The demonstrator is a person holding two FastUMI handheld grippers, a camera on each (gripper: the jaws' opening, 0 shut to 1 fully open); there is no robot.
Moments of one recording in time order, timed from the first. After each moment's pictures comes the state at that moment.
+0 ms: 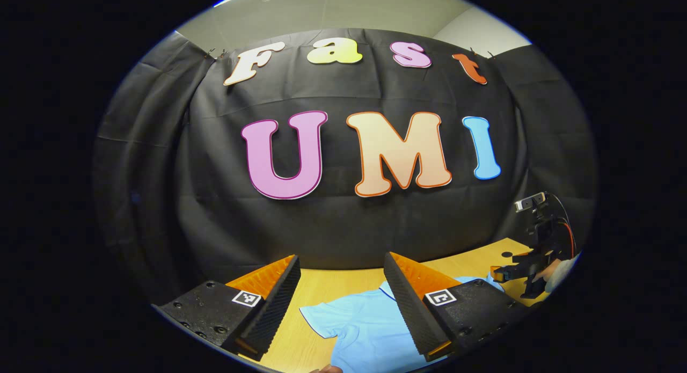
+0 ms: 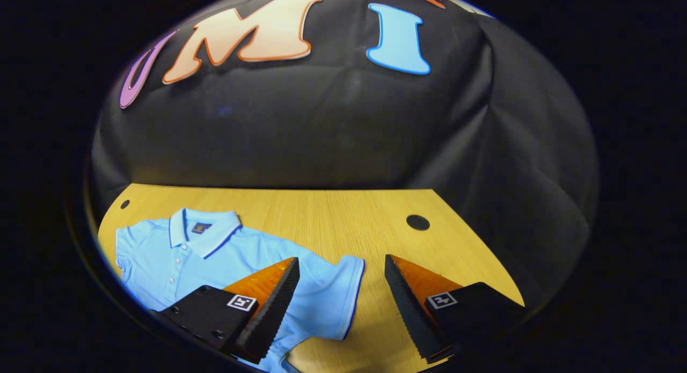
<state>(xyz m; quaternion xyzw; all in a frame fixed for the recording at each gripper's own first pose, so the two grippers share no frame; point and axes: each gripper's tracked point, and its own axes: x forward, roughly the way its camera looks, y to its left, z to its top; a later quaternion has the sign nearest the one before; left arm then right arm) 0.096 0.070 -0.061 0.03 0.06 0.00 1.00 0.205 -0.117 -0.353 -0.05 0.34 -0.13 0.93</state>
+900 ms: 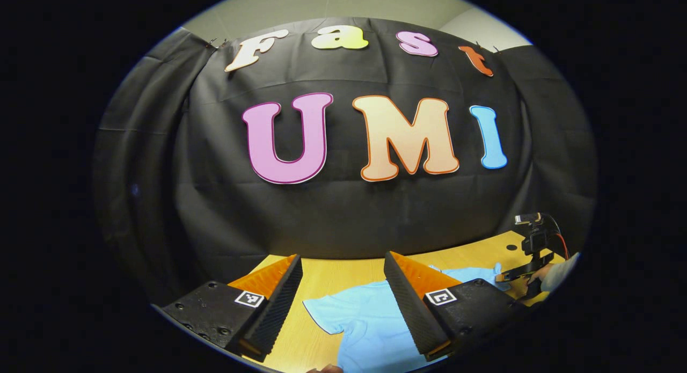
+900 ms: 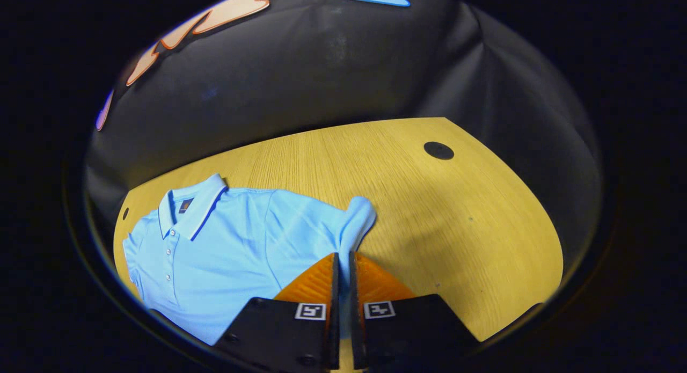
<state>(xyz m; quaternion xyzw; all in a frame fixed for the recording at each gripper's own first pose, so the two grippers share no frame) 0.106 0.080 -0.086 0.02 0.09 0.00 1.00 0.185 -0.101 -0.418 0.05 0.45 -0.13 0.88</state>
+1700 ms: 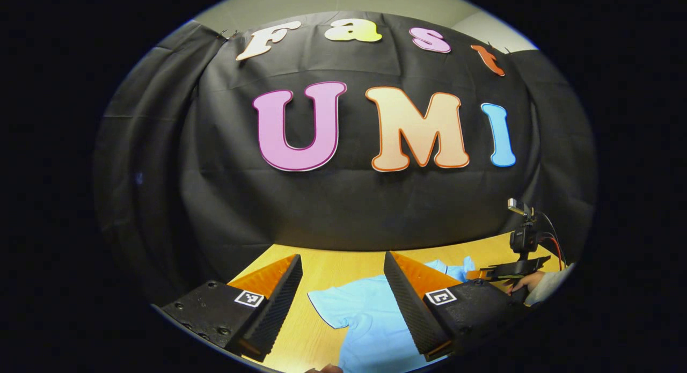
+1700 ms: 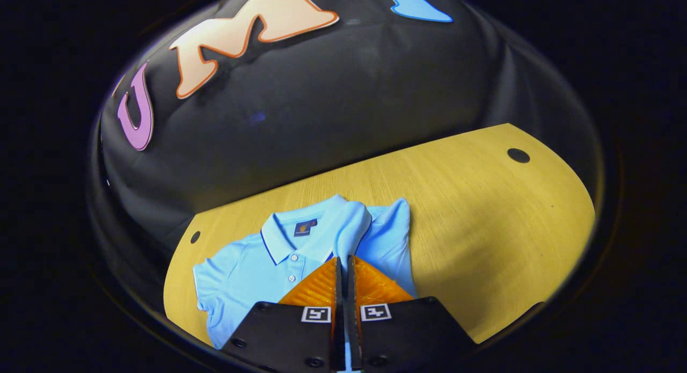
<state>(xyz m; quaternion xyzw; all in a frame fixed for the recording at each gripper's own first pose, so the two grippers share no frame) 0.105 0.100 -0.111 0.00 0.11 0.03 0.99 0.211 0.063 -0.384 0.15 0.40 0.00 0.91</state>
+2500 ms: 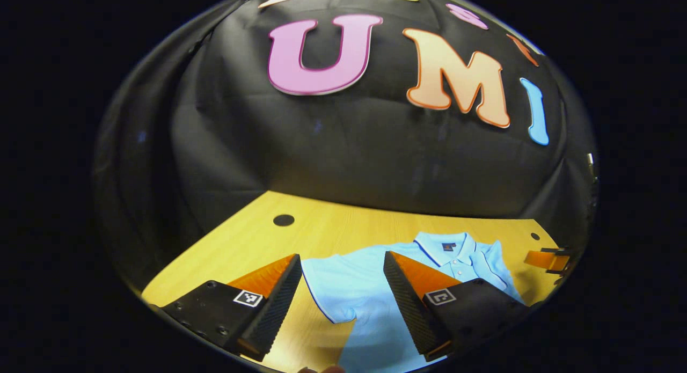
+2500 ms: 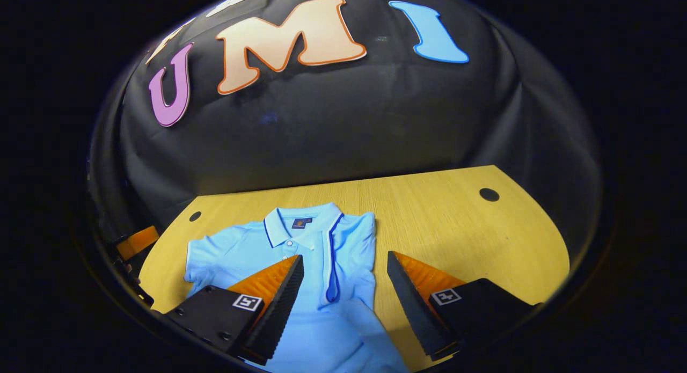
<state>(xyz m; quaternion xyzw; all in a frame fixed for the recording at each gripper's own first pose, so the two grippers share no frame) 0.171 0.127 -0.272 -0.08 0.25 0.05 0.96 0.162 0.018 -0.311 0.05 0.34 0.01 0.94</state>
